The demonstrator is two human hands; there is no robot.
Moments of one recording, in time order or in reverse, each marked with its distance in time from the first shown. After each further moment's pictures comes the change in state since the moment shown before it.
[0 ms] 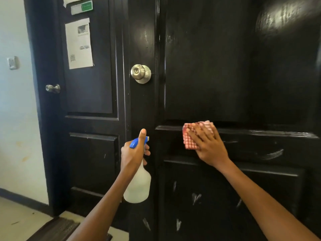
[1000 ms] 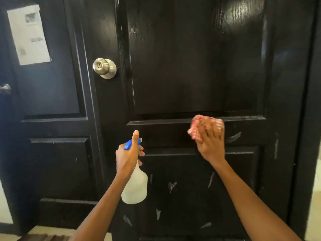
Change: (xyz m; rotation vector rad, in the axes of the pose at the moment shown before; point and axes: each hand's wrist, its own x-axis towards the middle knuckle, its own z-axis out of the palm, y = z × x) left_hand -0.031 -0.009 0.062 0.005 -0.092 -0.056; right_hand -0.094 0.055 0.008 0.028 0.148 0.455
